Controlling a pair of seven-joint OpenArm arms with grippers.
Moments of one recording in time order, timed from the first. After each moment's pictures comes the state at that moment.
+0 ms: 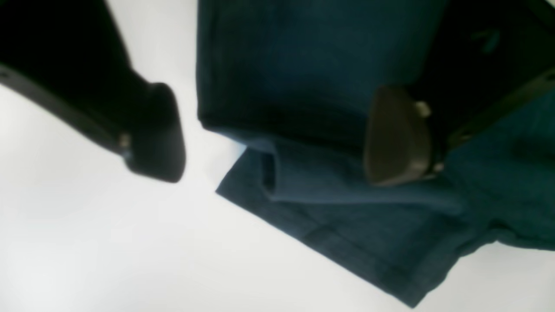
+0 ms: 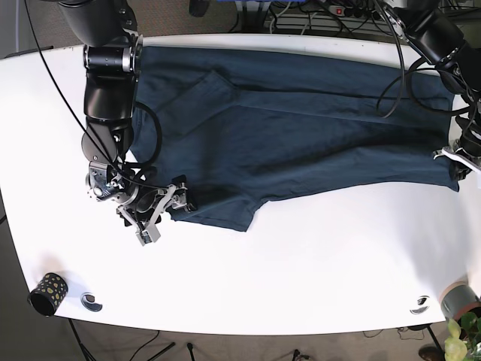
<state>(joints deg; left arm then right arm) -6.3 -13.8 -46.0 84.1 -14.0 -36.5 44.1 24.1 10.5 6.7 58.7 12.2 35.1 -37.5</state>
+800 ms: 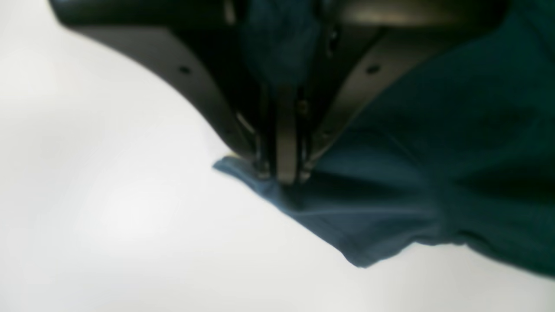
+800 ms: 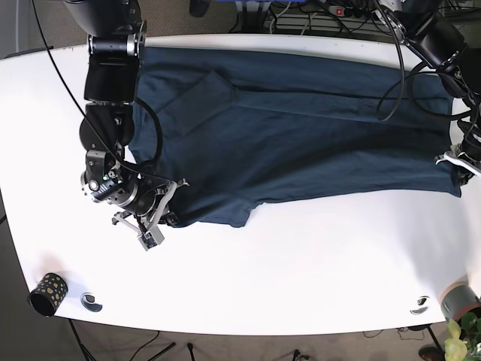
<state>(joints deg) -8.3 -13.9 -46.3 84.1 -14.2 -36.5 44.1 17.4 10.1 6.6 80.6 12.4 35.9 -46.5</state>
